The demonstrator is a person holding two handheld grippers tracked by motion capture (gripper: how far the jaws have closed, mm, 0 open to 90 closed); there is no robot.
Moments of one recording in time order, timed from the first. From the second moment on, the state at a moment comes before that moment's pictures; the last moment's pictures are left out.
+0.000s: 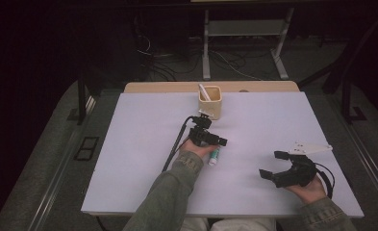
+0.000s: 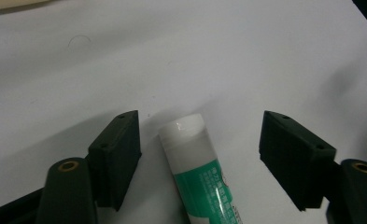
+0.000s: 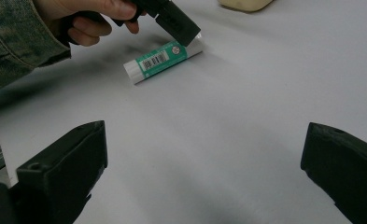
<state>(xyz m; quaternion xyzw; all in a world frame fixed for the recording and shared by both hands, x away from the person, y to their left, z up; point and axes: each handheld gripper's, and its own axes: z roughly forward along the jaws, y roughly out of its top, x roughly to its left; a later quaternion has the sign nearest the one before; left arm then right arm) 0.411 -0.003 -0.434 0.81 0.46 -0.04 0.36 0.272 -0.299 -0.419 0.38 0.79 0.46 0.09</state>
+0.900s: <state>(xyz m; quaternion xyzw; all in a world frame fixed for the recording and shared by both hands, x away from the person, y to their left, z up) 0.407 -0.013 -0.436 0.80 0.50 -0.01 0.33 0.272 -0.299 -0.419 0.39 0.79 0.46 0.09</state>
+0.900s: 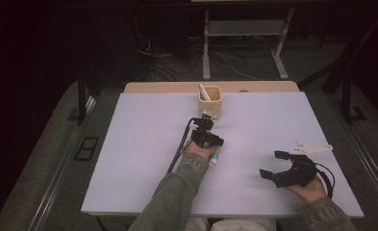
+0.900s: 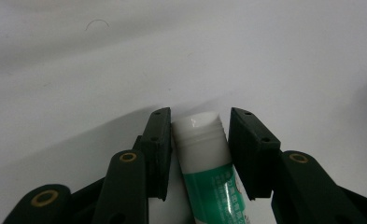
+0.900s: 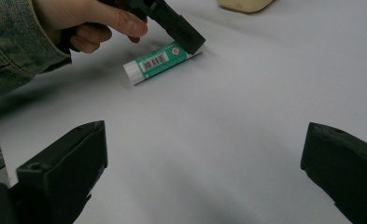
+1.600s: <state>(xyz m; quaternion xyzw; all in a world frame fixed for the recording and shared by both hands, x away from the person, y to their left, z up) 0.408 -0.014 -0.435 0.81 0.49 -0.01 0.32 0.272 -0.301 -0.418 0.39 0.79 0.46 0.09</state>
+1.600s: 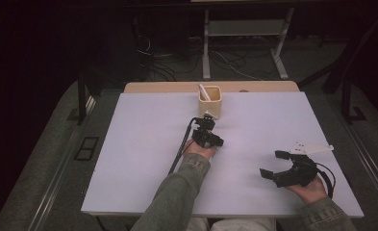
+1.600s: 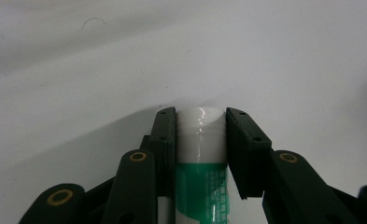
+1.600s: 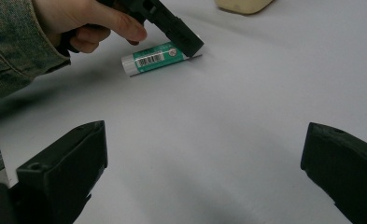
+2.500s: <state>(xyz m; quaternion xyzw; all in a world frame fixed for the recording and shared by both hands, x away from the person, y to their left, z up) 0.413 0.022 -0.398 0.77 0.44 -0.01 0.46 0.272 -0.303 -0.418 0.39 0.79 0.47 0.10</state>
